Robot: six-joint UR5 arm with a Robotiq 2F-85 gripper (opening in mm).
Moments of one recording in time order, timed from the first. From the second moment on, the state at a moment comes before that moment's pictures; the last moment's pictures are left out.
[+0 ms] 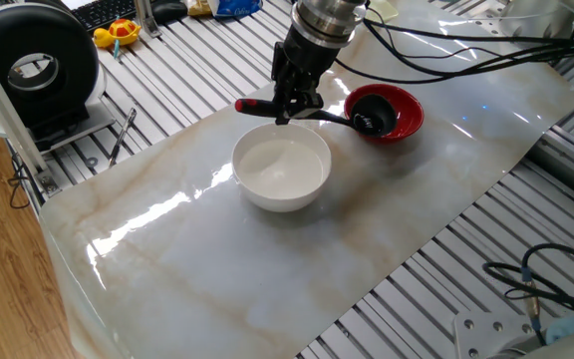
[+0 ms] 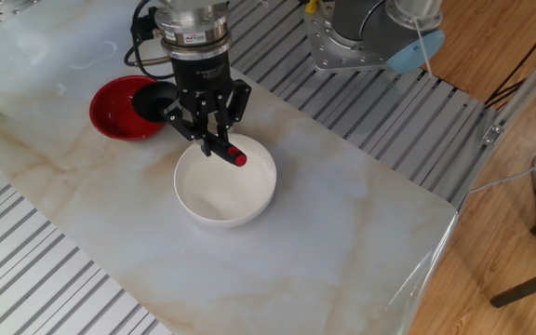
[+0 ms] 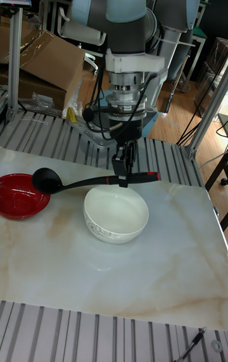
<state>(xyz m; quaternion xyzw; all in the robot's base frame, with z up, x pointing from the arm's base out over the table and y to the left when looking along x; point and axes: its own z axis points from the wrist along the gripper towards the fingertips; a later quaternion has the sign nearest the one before) 0.531 0.045 0.176 -0.57 0.81 0.05 0.15</state>
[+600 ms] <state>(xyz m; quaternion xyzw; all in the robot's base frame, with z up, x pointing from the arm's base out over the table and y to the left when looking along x) 0.527 0.033 0.172 -0.57 0.81 0.05 0.16</state>
